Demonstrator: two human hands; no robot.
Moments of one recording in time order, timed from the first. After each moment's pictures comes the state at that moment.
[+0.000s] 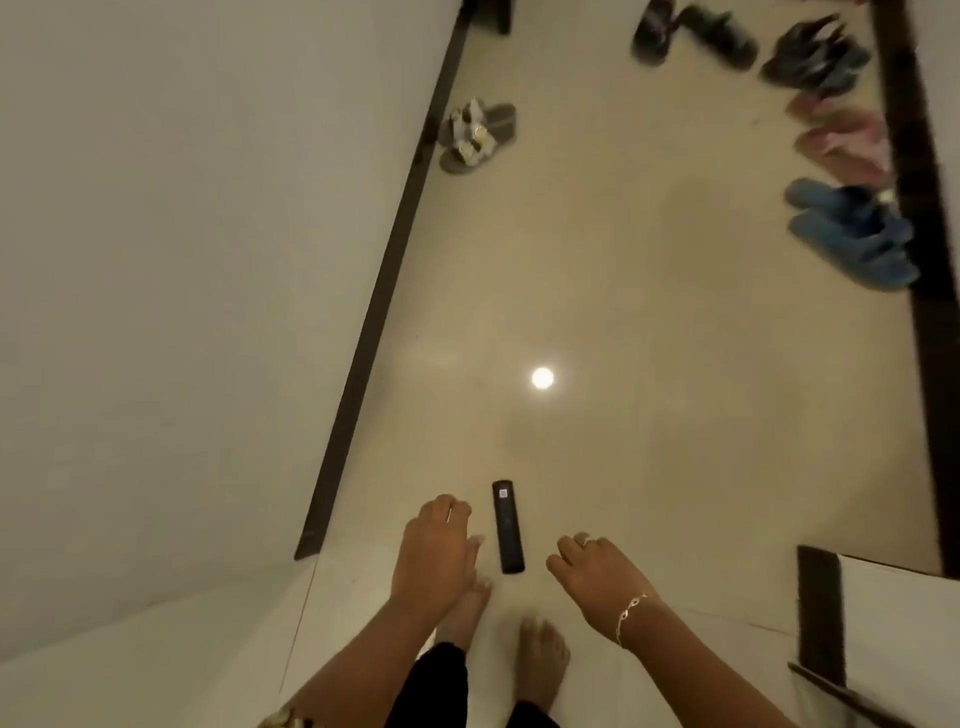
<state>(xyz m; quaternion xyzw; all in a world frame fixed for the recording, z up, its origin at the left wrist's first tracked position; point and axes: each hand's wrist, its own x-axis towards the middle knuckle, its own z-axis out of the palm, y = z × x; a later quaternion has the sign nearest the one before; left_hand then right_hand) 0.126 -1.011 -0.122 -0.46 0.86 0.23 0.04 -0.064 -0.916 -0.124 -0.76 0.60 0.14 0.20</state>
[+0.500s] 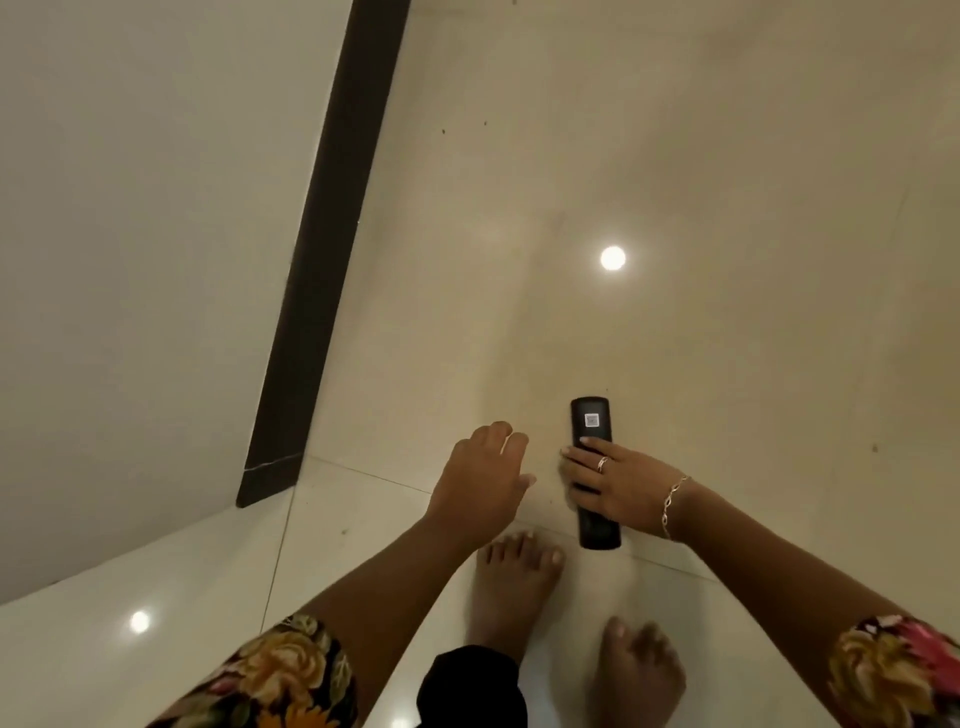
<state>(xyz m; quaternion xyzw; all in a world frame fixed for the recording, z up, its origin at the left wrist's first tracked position) 0.158 -1.030 -0.418 -0.40 0.89 0.19 0.10 -0.047 -0.966 -0.484 -0.94 0.31 0.07 0.09</state>
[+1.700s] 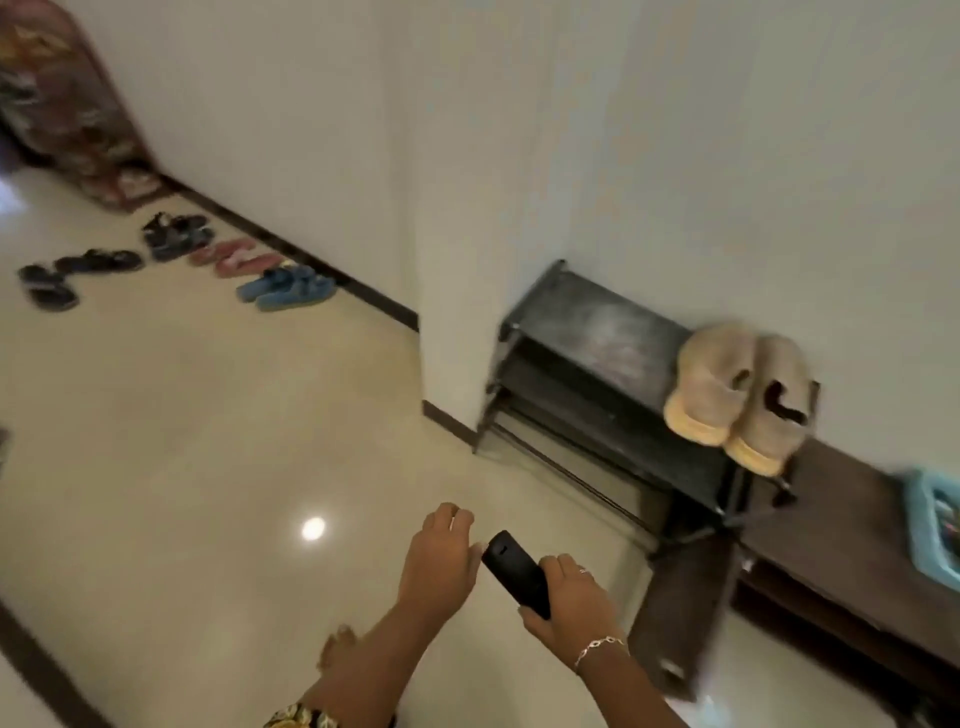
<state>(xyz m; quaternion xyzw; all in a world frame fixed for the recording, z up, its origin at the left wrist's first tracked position) 0.110 -0.700 0.146 0.11 0.96 0.23 0.10 0.159 -0.529 0.150 0.00 0.98 -0.10 0.19</state>
